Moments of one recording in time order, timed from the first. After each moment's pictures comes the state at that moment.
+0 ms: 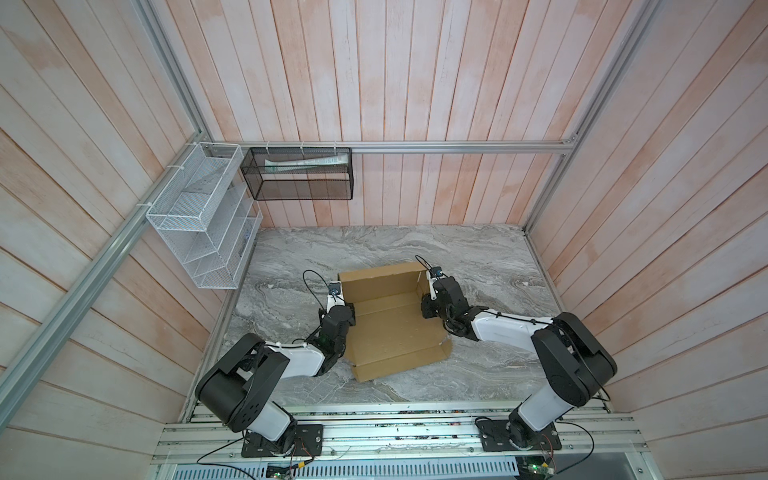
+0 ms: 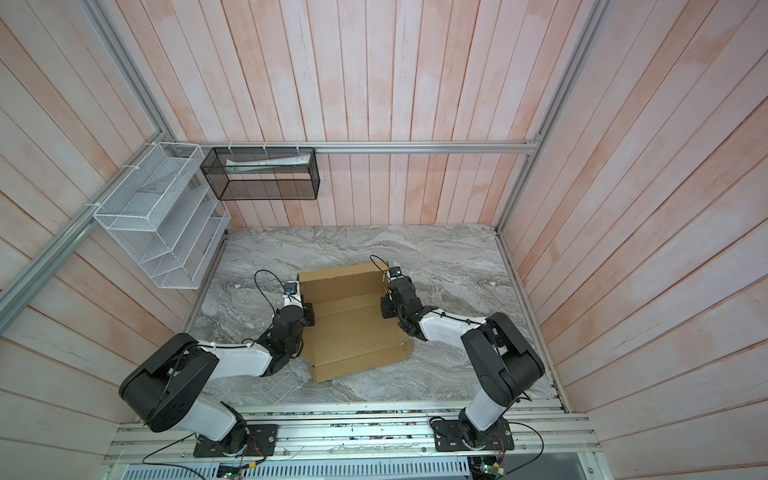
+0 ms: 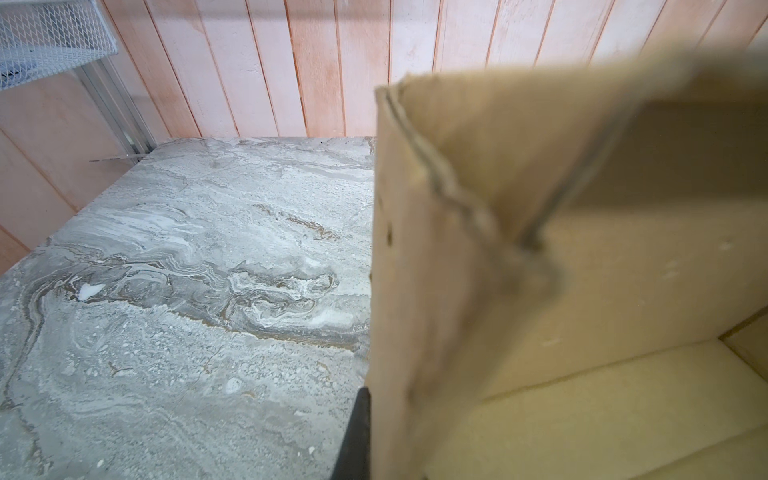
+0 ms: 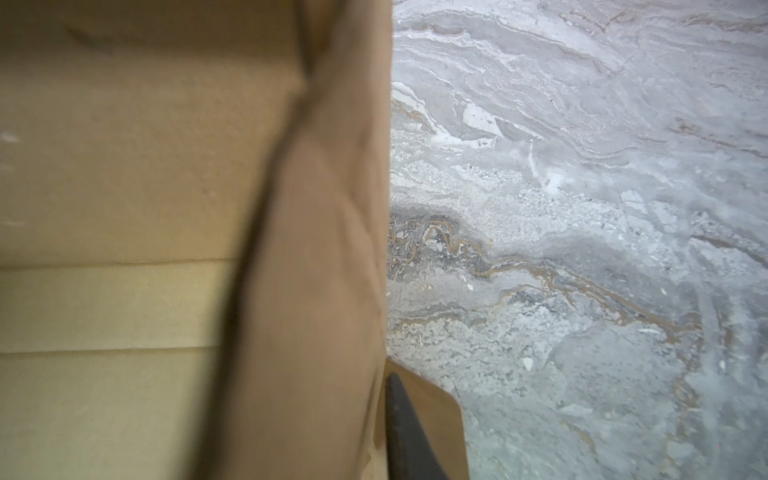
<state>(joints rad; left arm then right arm) -0.58 1.54 0.44 0.72 -0.58 -0.21 0.61 1.63 0.79 0.15 0.16 0.30</state>
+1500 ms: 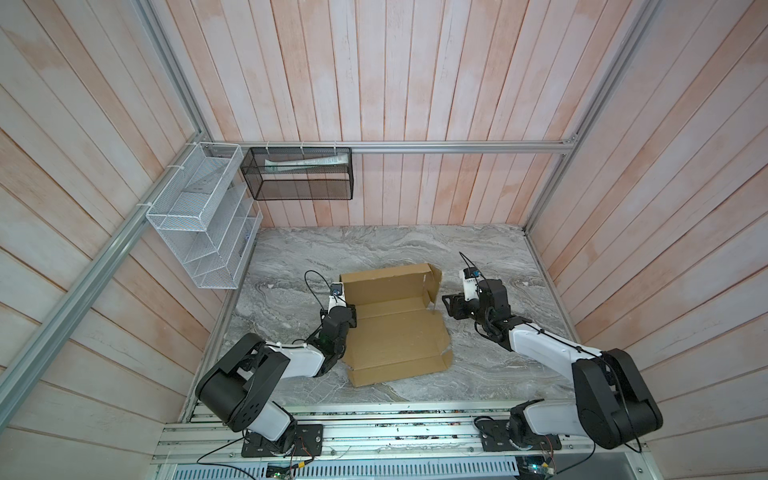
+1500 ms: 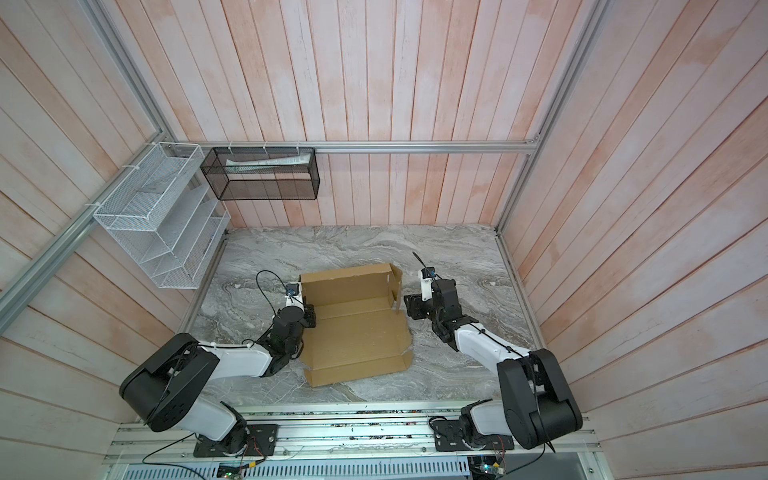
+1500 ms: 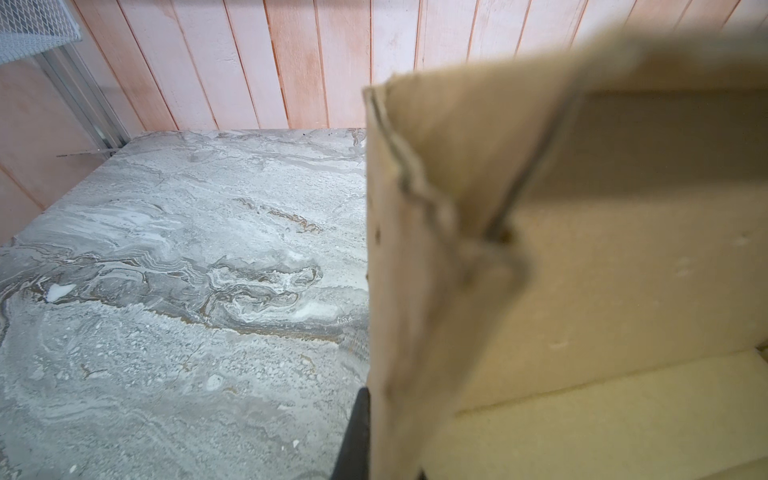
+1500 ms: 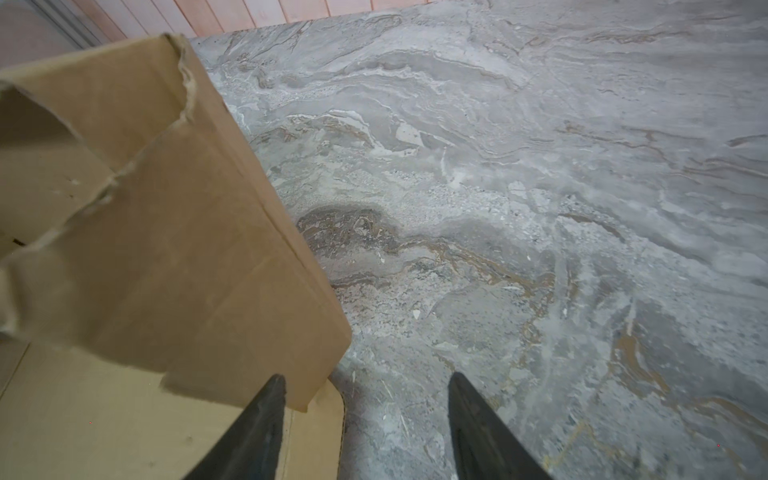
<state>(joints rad) -0.59 1.54 0.43 0.73 -0.53 -0.21 0.32 1.39 0.60 0.19 -0.17 0.18</state>
